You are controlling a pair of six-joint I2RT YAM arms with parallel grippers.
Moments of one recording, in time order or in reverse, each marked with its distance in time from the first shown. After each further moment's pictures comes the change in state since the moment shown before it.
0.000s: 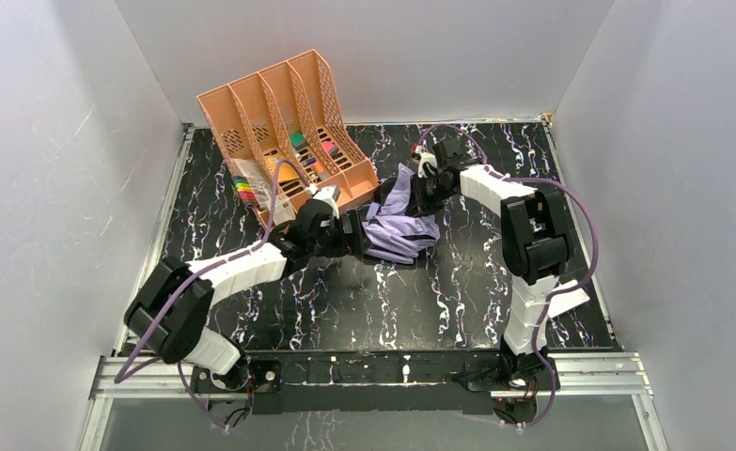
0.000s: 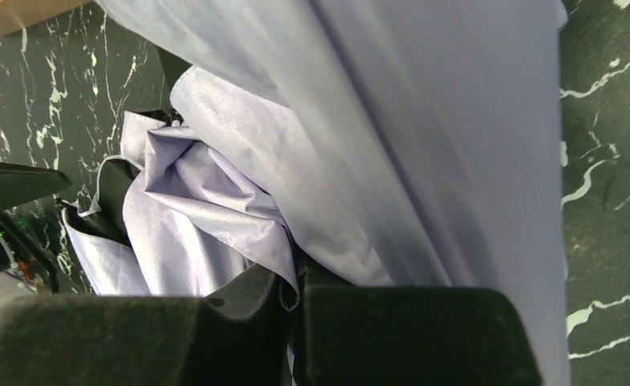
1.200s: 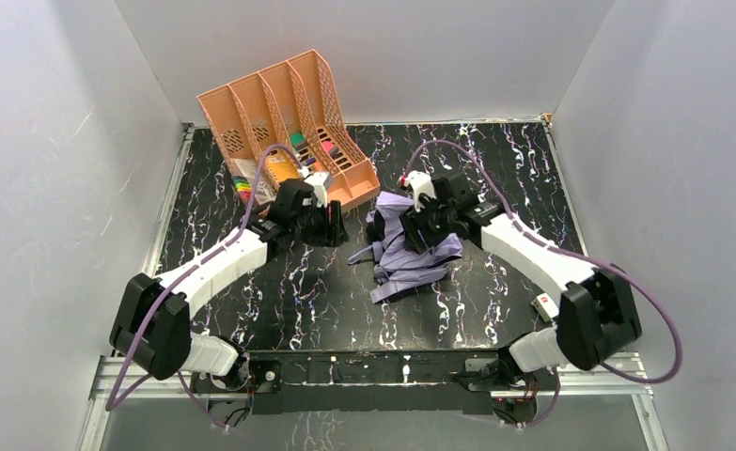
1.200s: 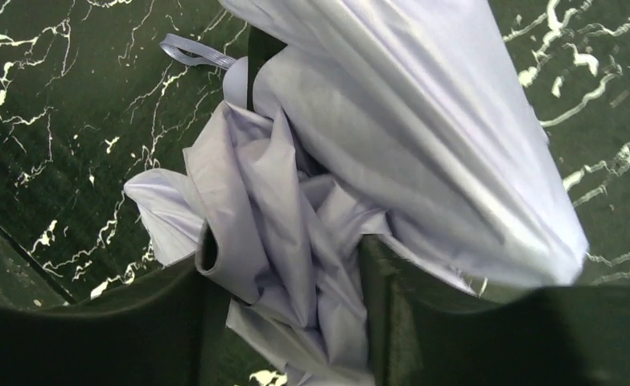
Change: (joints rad) left arm 0.116 -0.064 0.190 -0.313 0.136 0.282; right arm 0.205 -0.624 -0.413 0.010 0.233 -0.225
